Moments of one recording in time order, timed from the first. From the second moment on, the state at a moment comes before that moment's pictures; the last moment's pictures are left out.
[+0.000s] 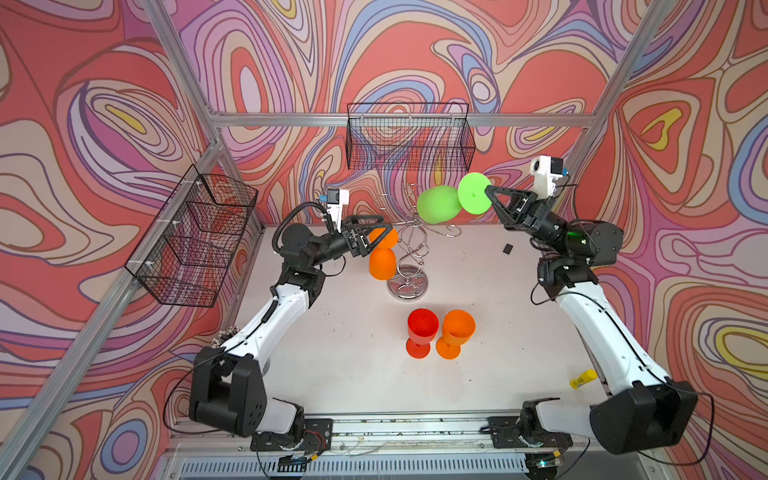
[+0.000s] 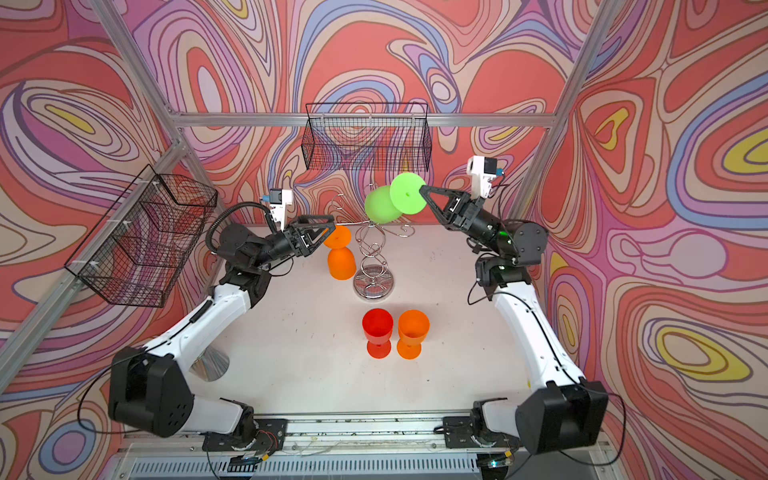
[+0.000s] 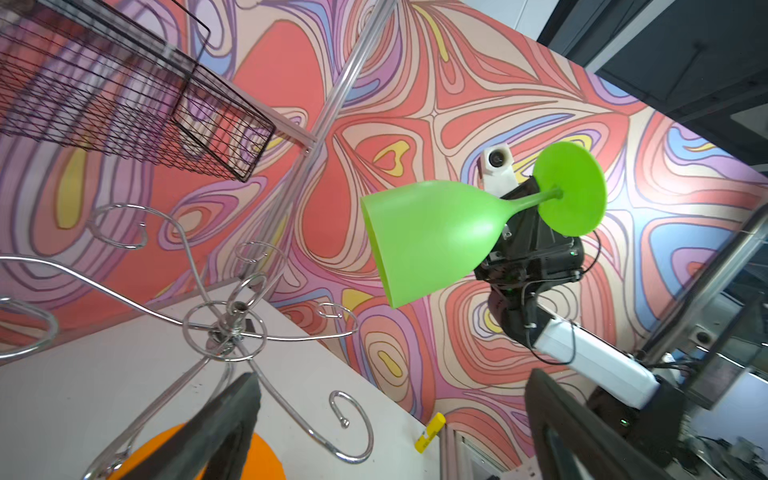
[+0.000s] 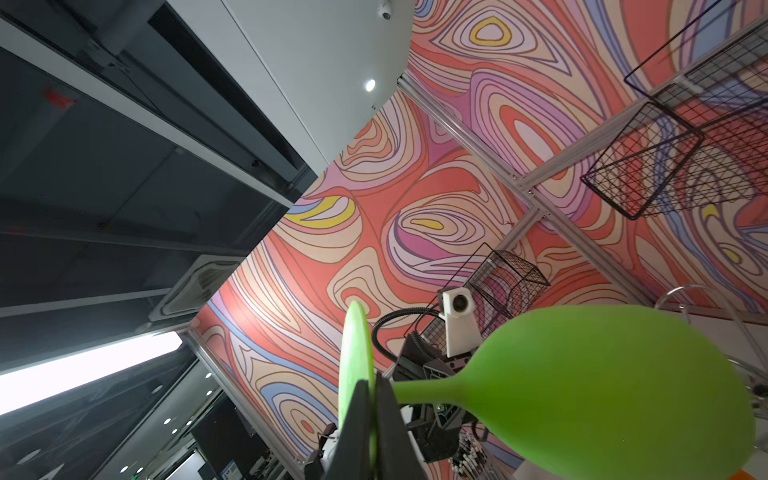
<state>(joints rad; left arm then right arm) -0.25 1.47 1.12 0.83 0.96 -0.97 0.10 1.33 1.27 0.96 -0.95 1.66</state>
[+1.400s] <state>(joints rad) -0.37 1.50 1.27 1.23 1.14 -1.19 0.23 1.51 1.30 1.41 -0.91 1.91</state>
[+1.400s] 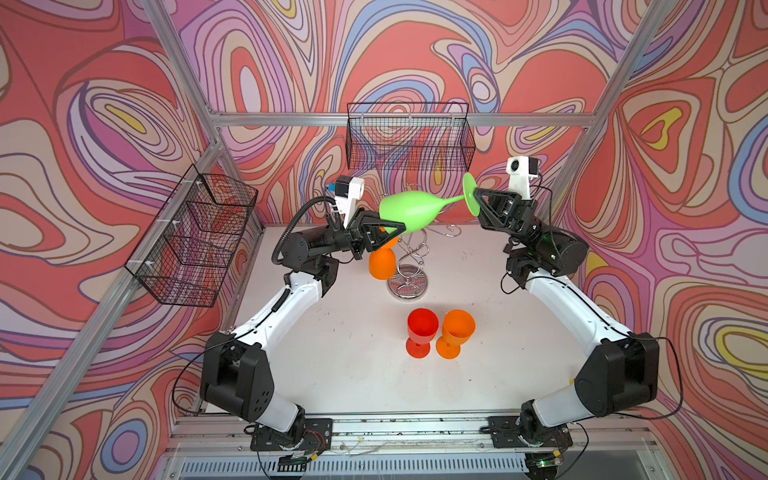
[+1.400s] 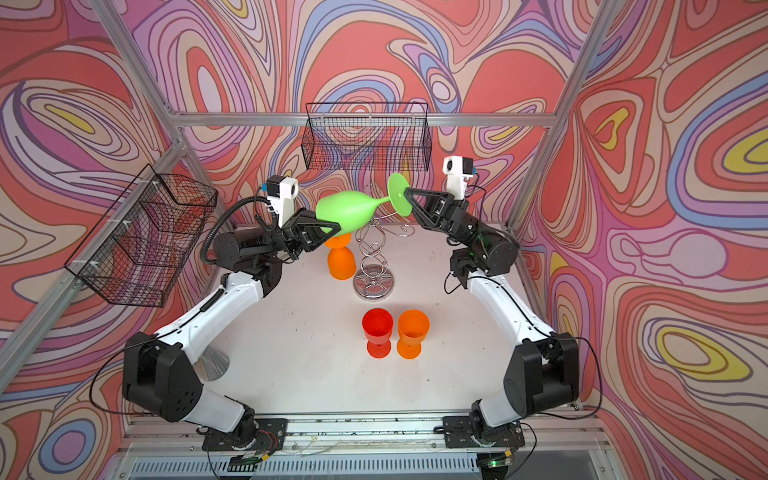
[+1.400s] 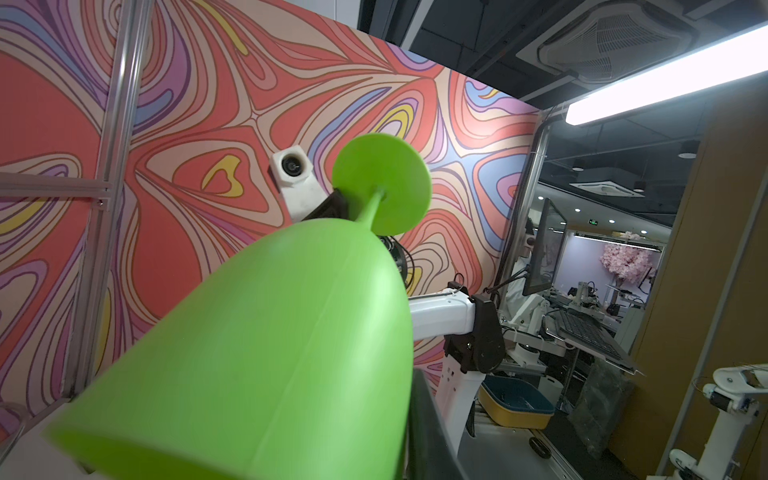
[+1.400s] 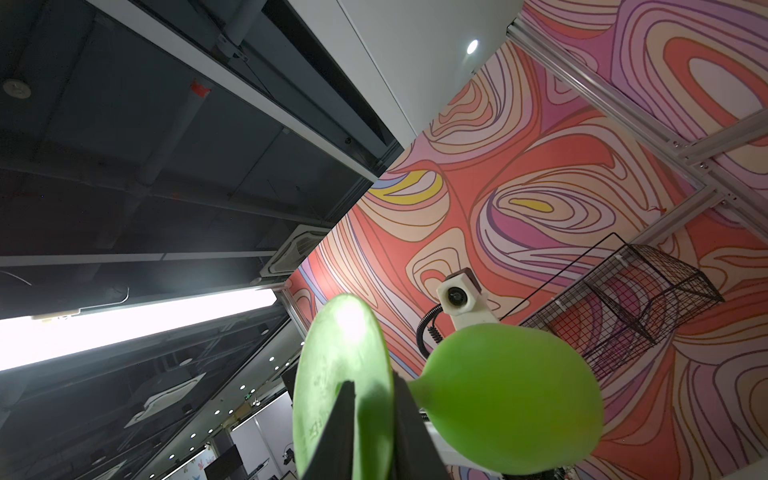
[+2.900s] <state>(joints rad) -0.51 1.02 1.48 -1.35 0.35 0.07 0.15 1.12 1.34 -0.55 0.09 0.46</state>
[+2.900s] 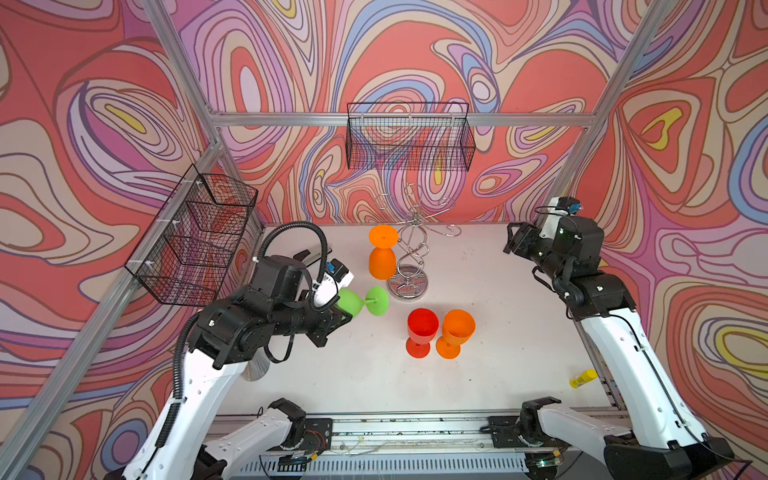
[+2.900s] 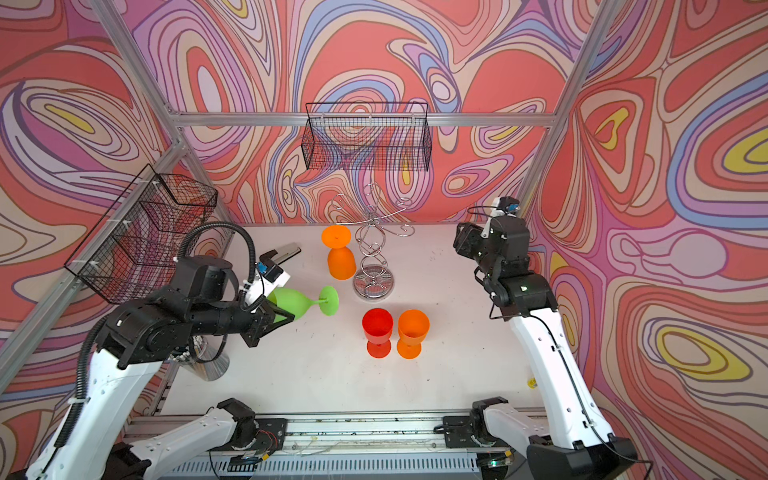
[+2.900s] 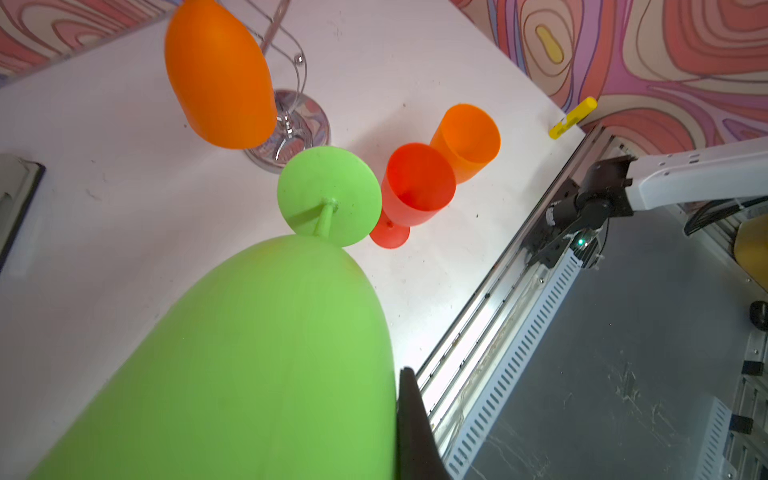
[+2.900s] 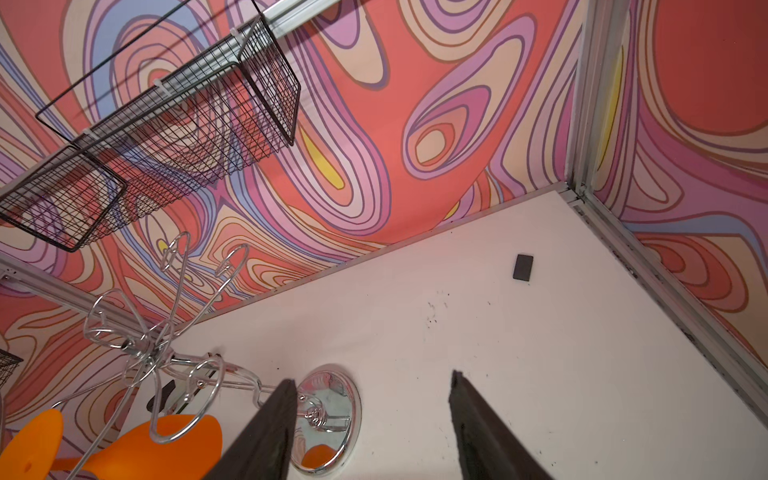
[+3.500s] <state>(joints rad) -0.80 1.44 1.37 -1.31 0.08 0.02 0.15 1.13 1.31 -0.55 0.11 0.46</state>
